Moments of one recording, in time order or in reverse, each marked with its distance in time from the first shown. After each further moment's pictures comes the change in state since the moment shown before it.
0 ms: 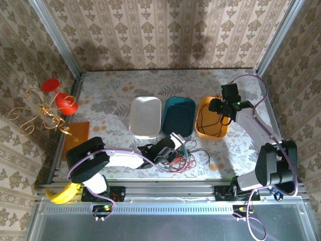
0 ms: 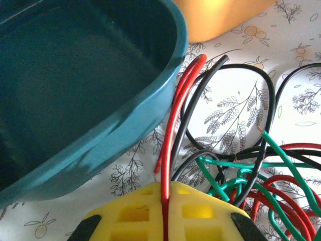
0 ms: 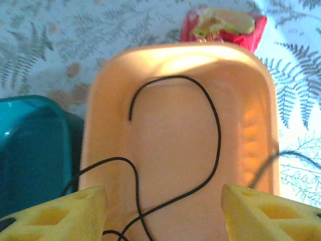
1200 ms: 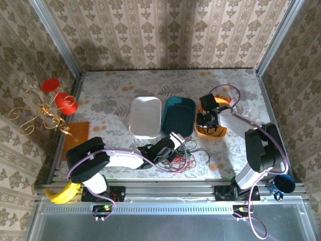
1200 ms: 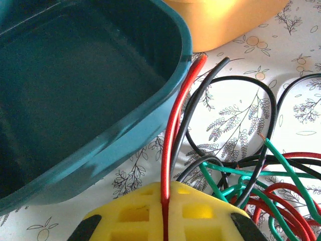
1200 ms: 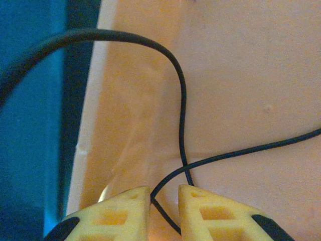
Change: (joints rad) left arm 0.000 0.000 -0.010 0.033 -0.012 -0.006; right arm 0.185 0.181 -0.060 0.002 -0.043 -0.006
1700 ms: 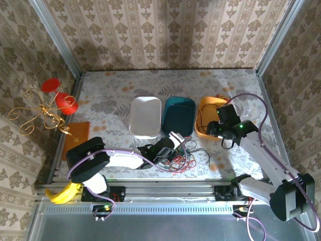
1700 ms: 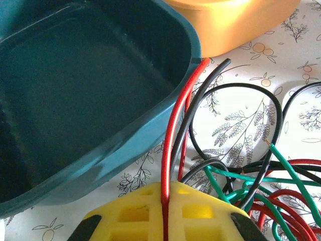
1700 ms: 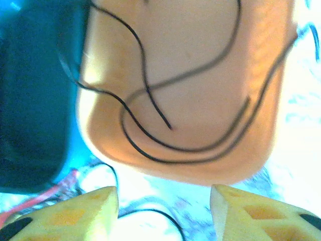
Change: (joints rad) left arm 0.002 0.000 -0.005 0.020 -0.019 -0.012; right arm -0.014 -0.512 -0.174 -0.257 0.053 0.078
